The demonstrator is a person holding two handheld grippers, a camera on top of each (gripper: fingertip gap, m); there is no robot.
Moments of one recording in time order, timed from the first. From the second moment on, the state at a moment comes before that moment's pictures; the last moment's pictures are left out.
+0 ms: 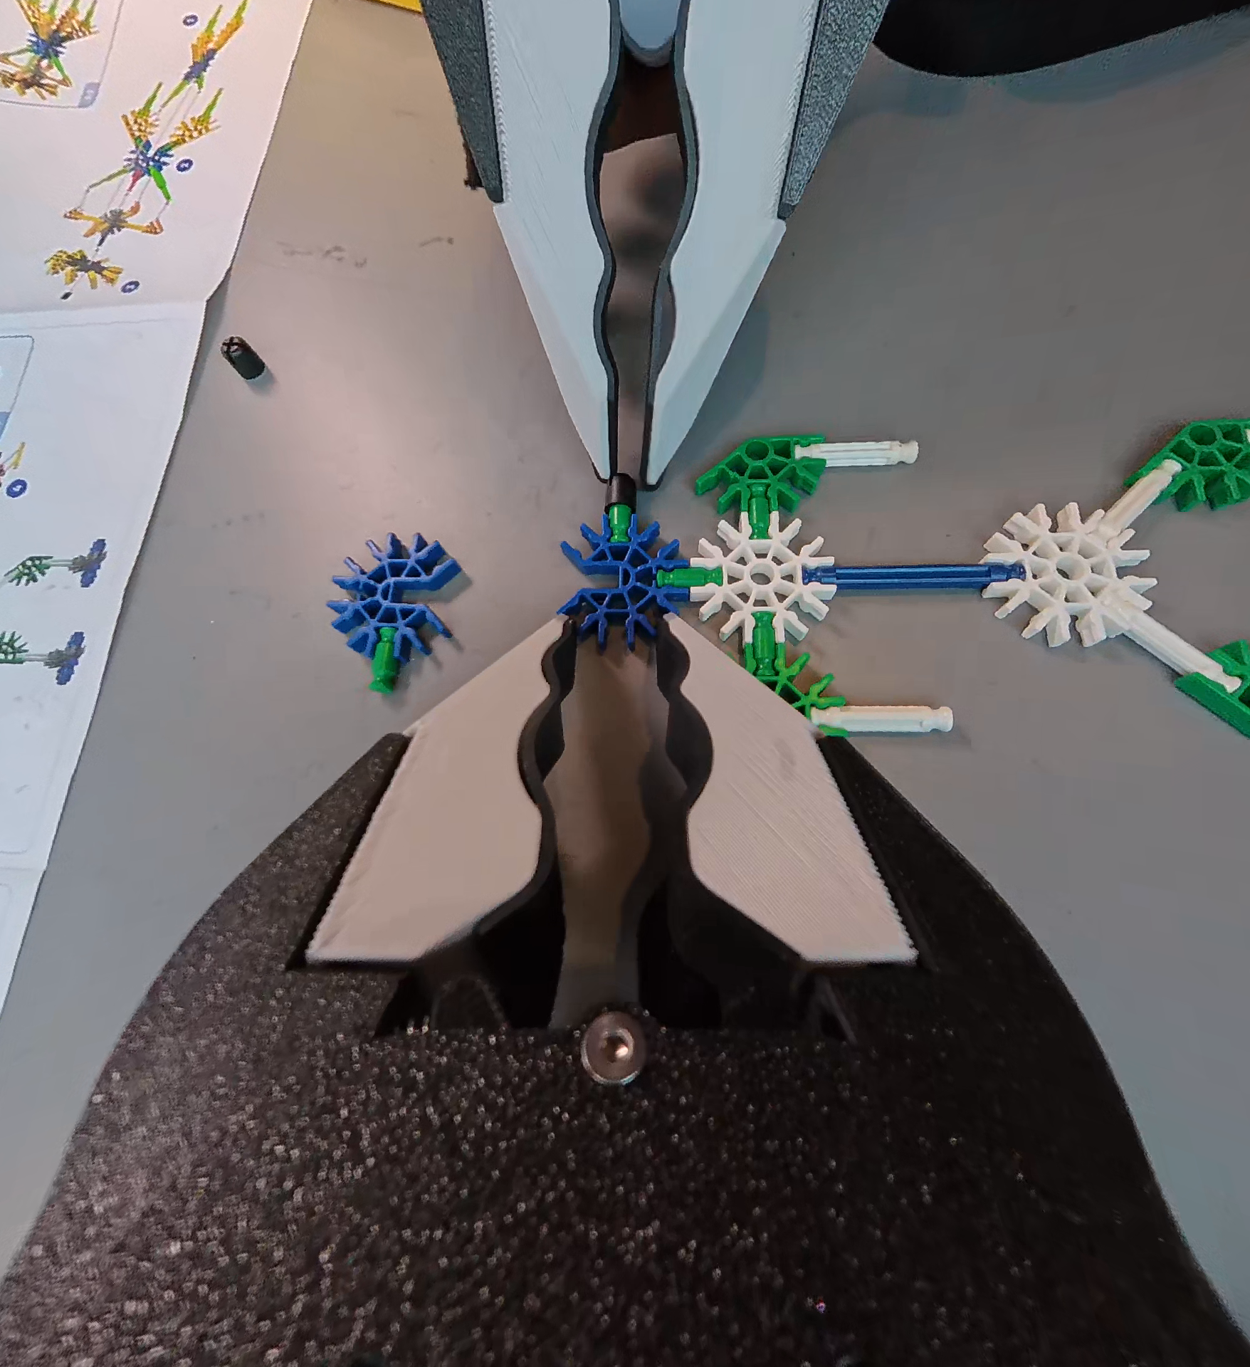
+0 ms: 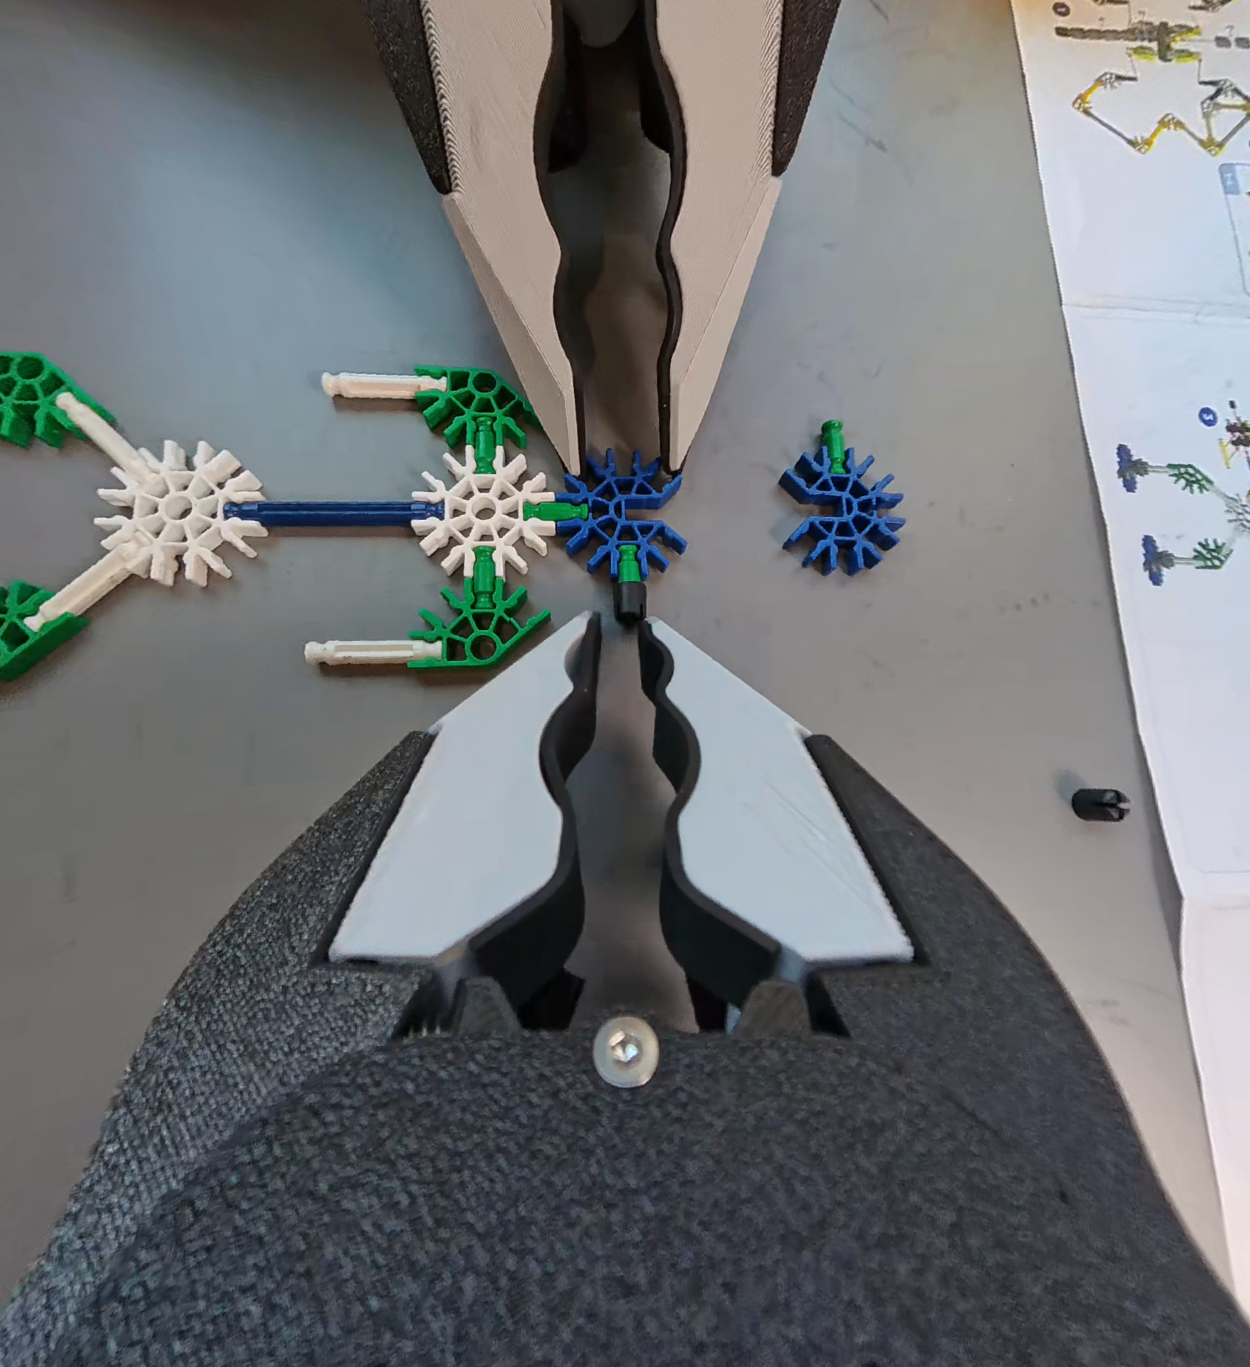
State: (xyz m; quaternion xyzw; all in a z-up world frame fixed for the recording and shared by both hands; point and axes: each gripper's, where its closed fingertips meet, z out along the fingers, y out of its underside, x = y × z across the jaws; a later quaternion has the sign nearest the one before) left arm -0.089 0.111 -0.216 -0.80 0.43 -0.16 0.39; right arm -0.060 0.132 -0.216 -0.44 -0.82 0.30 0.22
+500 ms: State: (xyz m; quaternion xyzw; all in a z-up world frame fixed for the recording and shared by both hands) left arm -0.117 0.119 -0.215 -0.83 0.37 -0.16 0.39; right arm -0.098 0.177 -0.203 -0.53 -0.74 0.28 0.32
